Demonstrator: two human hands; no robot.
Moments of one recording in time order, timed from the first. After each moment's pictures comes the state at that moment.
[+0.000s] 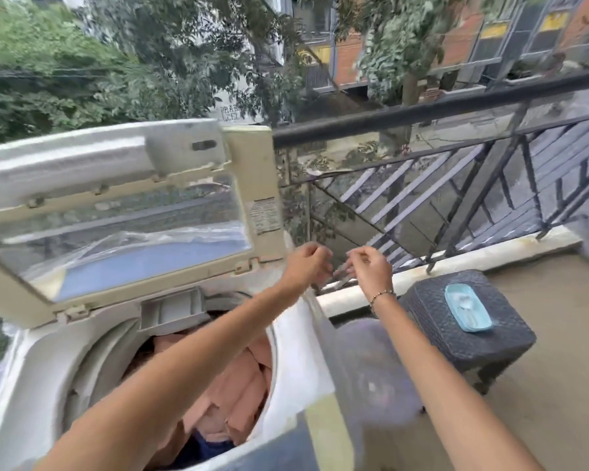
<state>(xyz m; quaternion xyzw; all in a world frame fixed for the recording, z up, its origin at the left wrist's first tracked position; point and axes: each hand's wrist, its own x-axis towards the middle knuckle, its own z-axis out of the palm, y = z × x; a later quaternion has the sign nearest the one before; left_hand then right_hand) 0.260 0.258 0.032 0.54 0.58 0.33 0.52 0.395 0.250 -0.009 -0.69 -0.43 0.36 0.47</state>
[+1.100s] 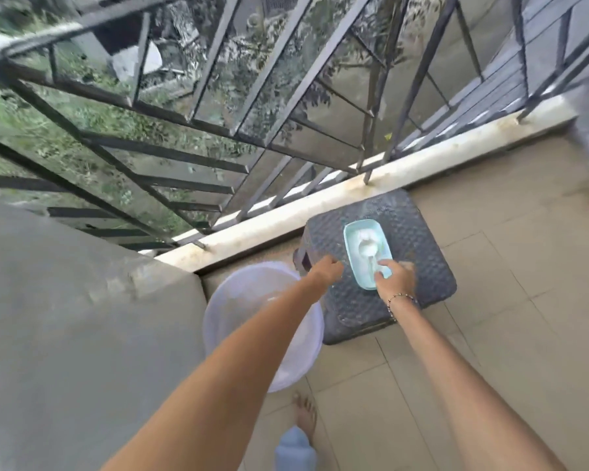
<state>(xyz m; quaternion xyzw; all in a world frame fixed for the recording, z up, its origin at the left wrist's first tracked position) 0.679 0.345 -0.302 0.47 0.64 -0.02 0.60 0.812 0.290 -0.320 -0.86 -0.35 0.34 0.16</state>
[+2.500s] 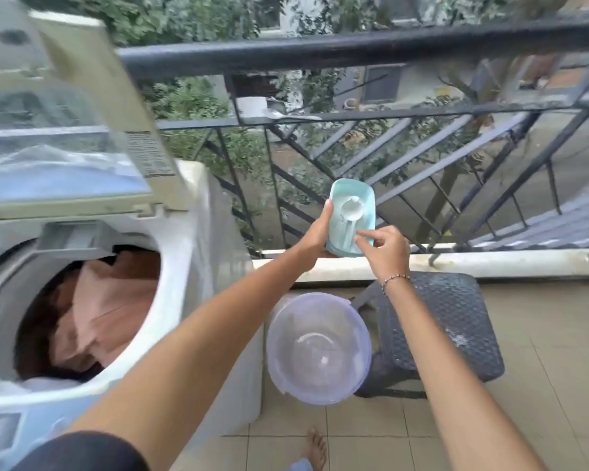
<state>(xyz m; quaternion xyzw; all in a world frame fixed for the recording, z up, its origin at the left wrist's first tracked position) 0.483 0.332 -0.051 0.36 0.58 0.36 0.64 0.617 0.330 -0.084 -0.65 -0.60 0.30 0.36</state>
